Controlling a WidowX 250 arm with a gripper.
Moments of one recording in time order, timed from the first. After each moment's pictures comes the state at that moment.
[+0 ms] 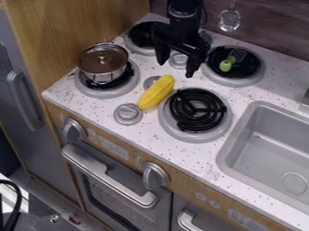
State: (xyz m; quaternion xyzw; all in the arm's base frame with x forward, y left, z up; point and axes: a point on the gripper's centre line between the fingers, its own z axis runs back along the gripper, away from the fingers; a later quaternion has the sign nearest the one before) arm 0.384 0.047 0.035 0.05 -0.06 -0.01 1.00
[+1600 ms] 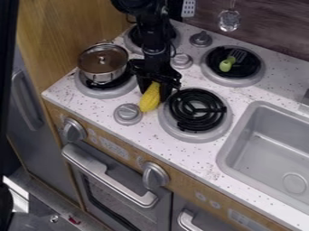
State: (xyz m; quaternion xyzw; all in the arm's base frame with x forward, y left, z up) arm 0.380 0.085 -0.043 0.02 -0.05 0.02 1.00
